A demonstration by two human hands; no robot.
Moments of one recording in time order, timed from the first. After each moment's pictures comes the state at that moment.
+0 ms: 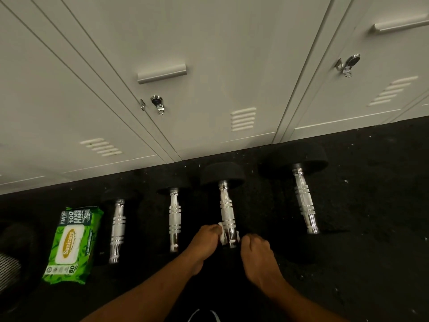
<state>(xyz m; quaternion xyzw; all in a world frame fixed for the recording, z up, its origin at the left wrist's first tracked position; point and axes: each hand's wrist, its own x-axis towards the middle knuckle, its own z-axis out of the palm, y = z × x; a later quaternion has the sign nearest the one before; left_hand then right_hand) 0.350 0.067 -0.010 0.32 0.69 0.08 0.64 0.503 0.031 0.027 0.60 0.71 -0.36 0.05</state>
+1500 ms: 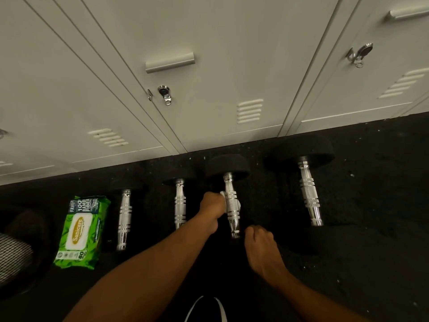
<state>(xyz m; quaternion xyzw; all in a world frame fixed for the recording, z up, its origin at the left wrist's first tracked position) 0.375 0.124 0.007 0.24 0.77 0.16 0.57 0.501 0.025 0.017 0.64 0.71 -0.30 -0.02</state>
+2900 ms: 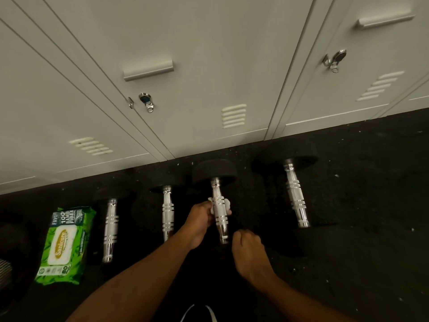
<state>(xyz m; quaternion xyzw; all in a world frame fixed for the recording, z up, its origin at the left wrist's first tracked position) 0.367 0.106 0.012 0.25 0.63 0.23 0.70 0.502 0.029 0.034 0.60 0.73 -0.32 0.08</state>
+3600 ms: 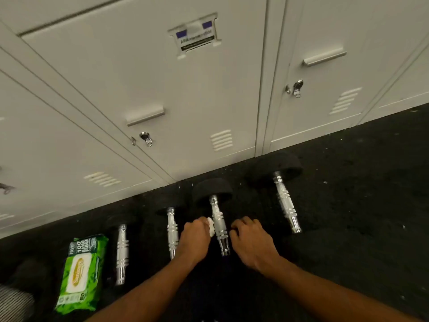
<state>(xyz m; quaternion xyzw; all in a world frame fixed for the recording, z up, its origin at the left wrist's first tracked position) 0.363 0.096 0.070 0.64 0.70 -0.03 0.30 0.519 0.068 0.070 0.67 0.65 -0.36 -0.02</state>
